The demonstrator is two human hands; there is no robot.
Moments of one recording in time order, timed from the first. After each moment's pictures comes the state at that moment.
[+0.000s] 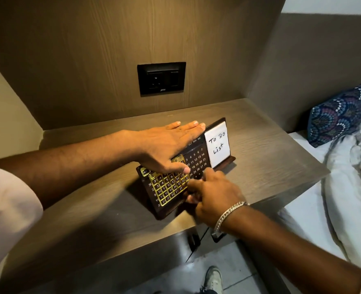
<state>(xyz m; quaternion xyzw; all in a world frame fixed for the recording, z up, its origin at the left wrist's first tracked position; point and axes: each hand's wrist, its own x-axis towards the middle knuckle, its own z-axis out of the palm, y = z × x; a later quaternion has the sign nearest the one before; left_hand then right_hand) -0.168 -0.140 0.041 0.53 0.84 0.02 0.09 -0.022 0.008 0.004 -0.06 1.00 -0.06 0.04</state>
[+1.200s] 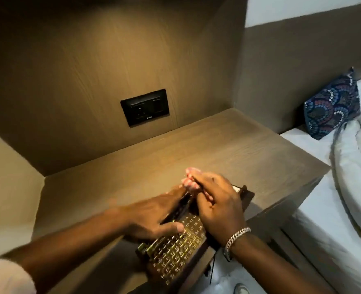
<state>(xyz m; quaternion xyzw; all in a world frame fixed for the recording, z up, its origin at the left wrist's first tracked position) -0.117 -0.159 -0.014 0.50 0.82 0.14 0.24 -0.023 0.025 -0.010 -0.01 0.87 -0.40 -0.29</state>
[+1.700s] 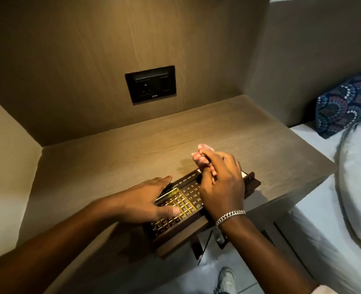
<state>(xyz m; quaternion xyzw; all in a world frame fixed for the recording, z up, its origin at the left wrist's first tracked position) -0.097 -0.166 0.002 0.27 0.89 0.16 0.33 -0.046 0.026 -0.023 0.07 0.89 -0.35 -0.29</state>
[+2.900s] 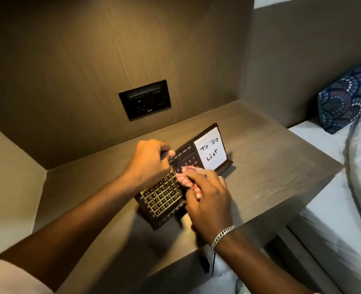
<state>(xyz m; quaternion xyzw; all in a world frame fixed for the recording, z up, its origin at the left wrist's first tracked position) -0.143 -0.108 0.058 0.23 0.94 0.26 -0.04 -0.046 0.011 -0.029 0.05 0.87 -0.40 -0.27</state>
